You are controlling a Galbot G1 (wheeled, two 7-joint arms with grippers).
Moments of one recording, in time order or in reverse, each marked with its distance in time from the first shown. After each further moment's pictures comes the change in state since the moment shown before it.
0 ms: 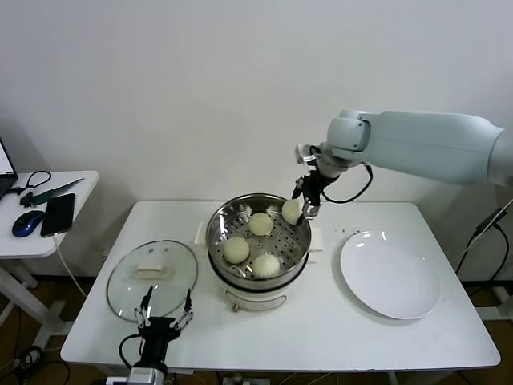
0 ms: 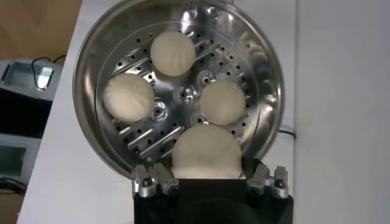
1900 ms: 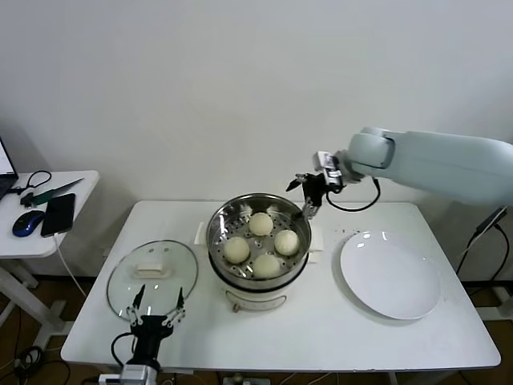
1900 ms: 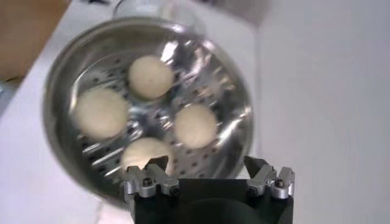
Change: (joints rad) left arm -0.015 0.016 -0.038 0.012 -0.005 0.004 0.004; right arm -0.138 -0.271 0.195 0.115 -0.073 0.261 0.260
